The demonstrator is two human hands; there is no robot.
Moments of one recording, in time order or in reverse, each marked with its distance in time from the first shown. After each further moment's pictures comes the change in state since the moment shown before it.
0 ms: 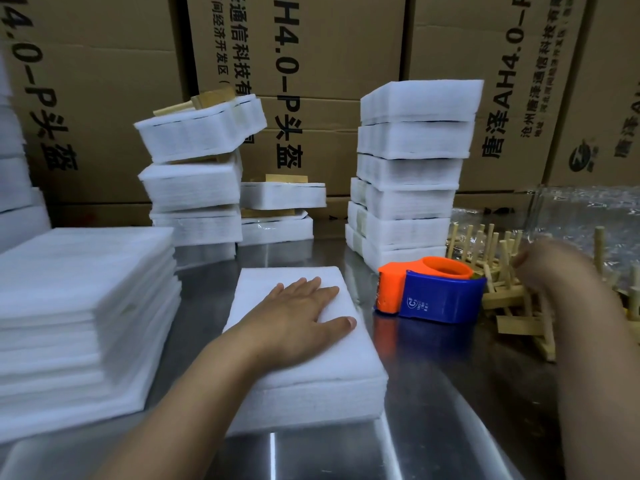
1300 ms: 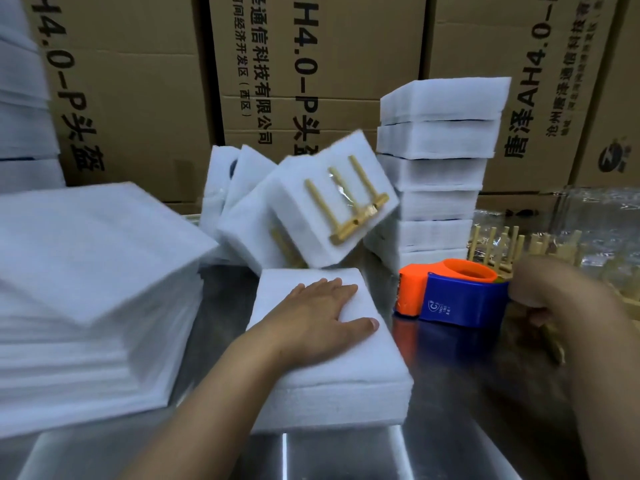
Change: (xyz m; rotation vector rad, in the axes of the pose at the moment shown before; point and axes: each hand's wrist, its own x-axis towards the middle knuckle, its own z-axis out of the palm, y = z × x) left_hand -0.002 0.000 -0.001 -0.073 0.031 0.001; right_hand -0.017 -0.031 0.015 -0.197 -0.148 -0.109
